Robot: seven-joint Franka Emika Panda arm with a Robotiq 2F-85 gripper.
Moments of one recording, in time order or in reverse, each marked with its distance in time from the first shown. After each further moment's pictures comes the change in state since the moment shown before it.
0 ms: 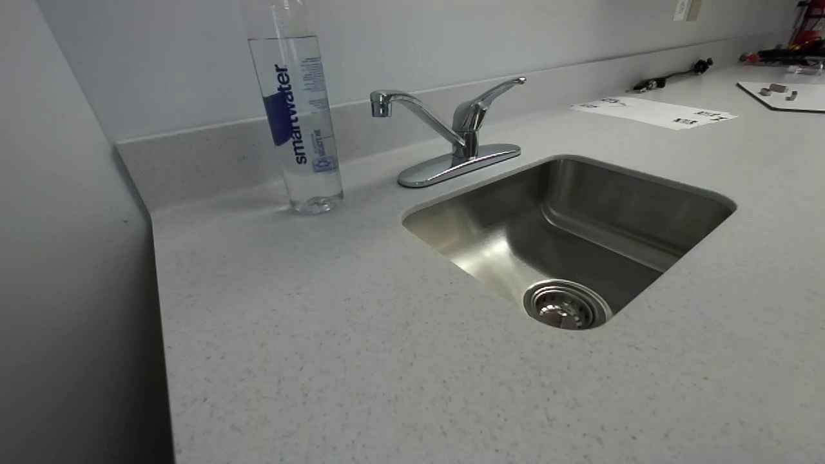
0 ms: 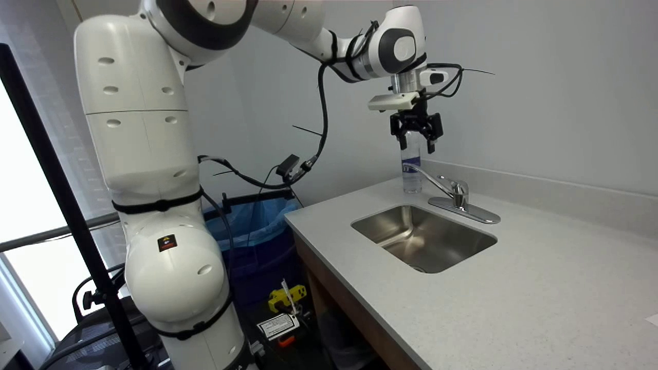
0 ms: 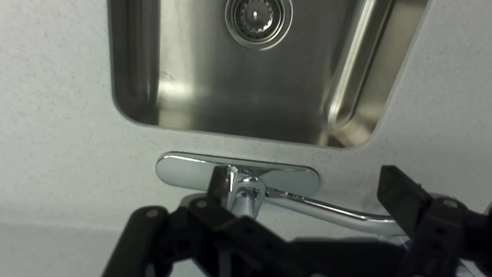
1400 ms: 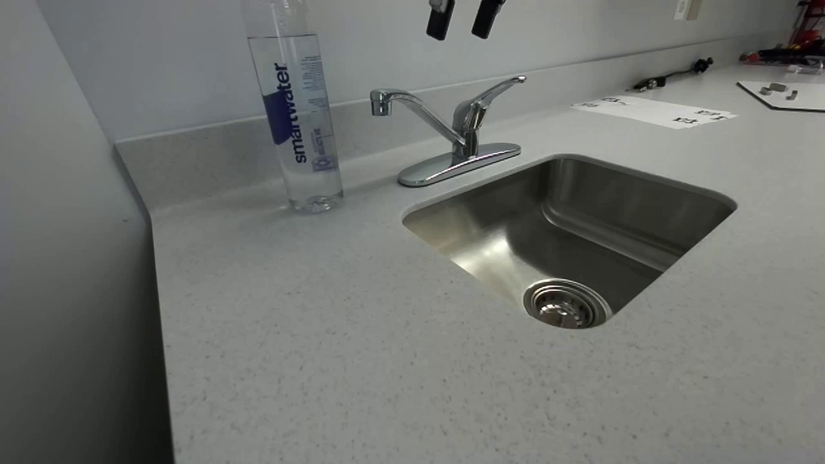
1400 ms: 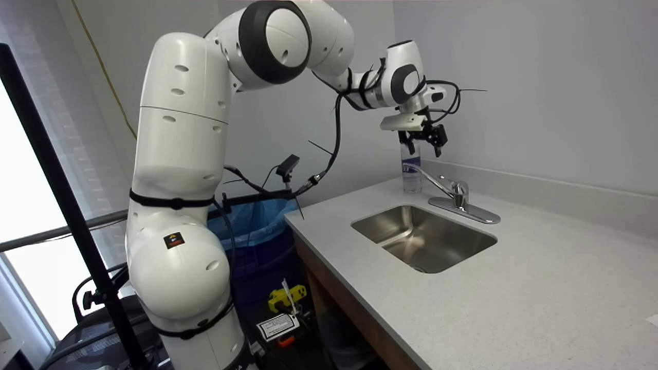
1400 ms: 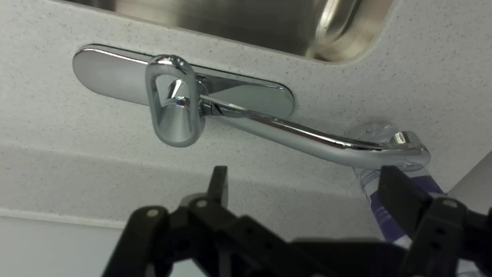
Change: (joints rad) arm 0.074 0.271 0.008 0.199 -0.067 0.260 0.022
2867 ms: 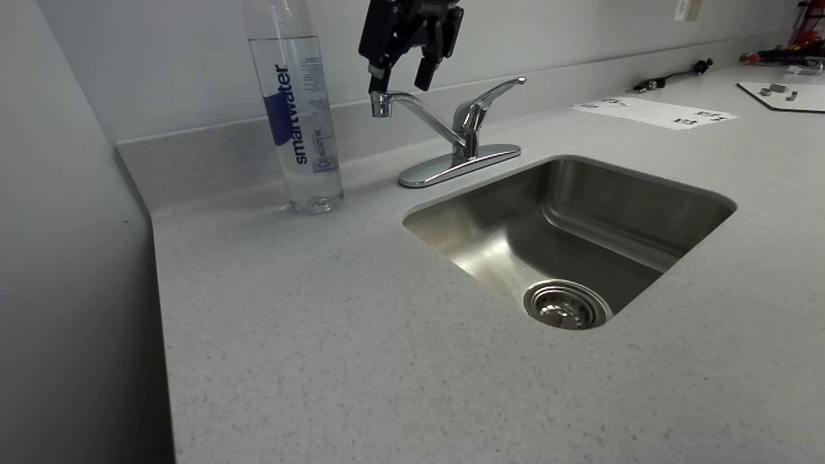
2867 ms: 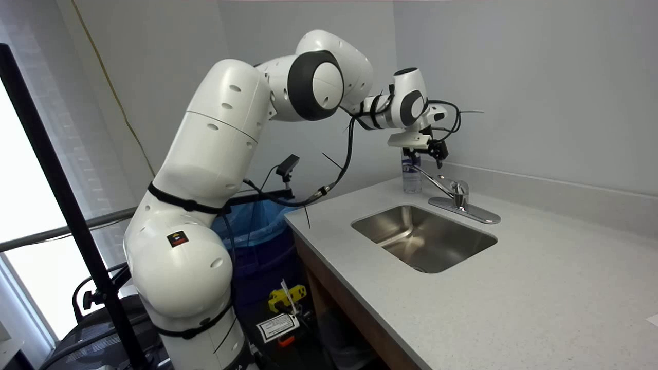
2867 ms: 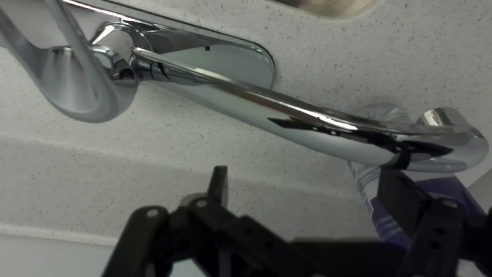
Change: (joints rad) arm 0.042 0.272 0.008 0.262 -0.032 0.044 -0.003
